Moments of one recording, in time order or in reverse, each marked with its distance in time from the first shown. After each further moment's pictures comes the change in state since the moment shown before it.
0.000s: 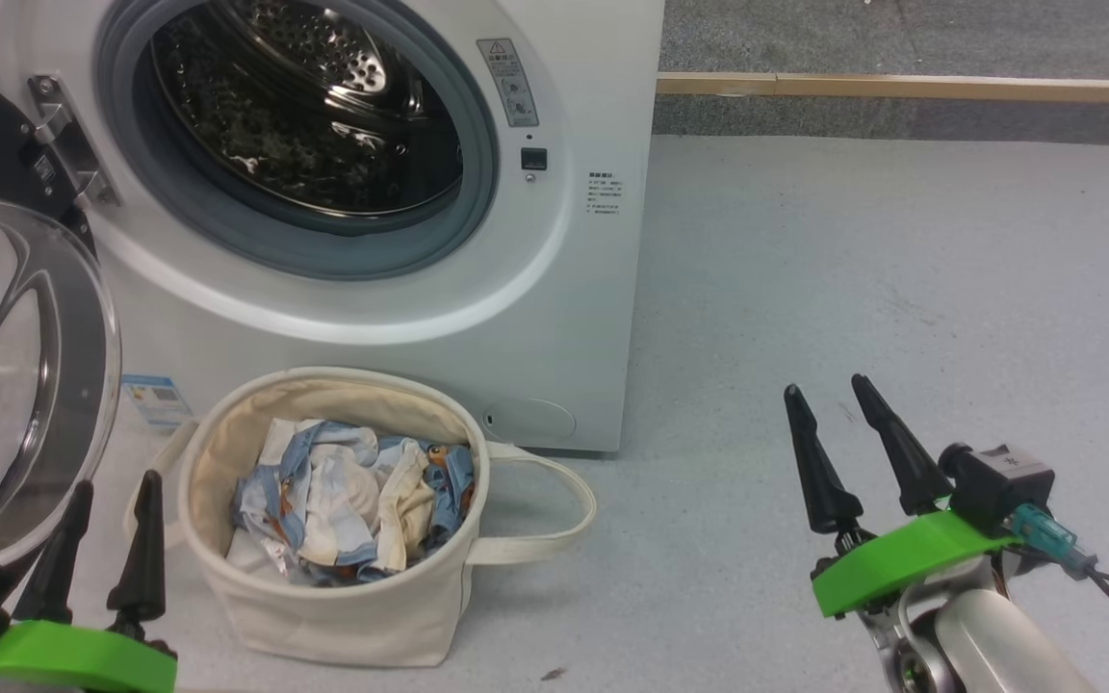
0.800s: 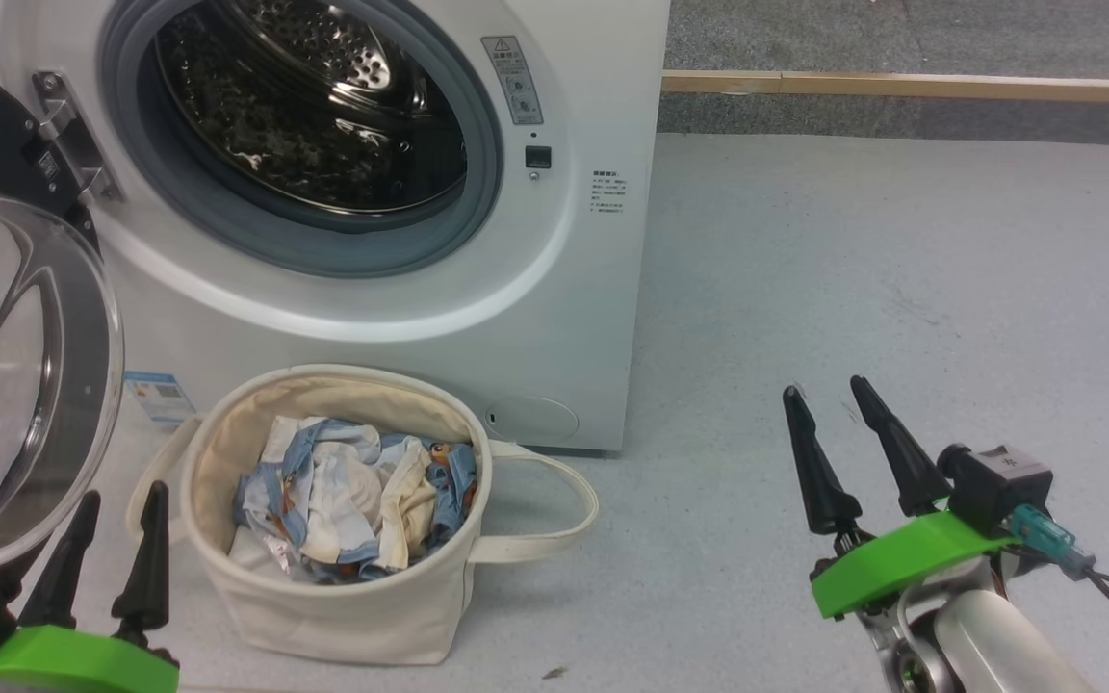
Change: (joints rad) left arm -0.002 0.016 -0.030 0.027 -0.010 0.000 0.000; right arm 0.000 0.000 0.002 0.002 0.000 0.000 0.000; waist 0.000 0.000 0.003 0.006
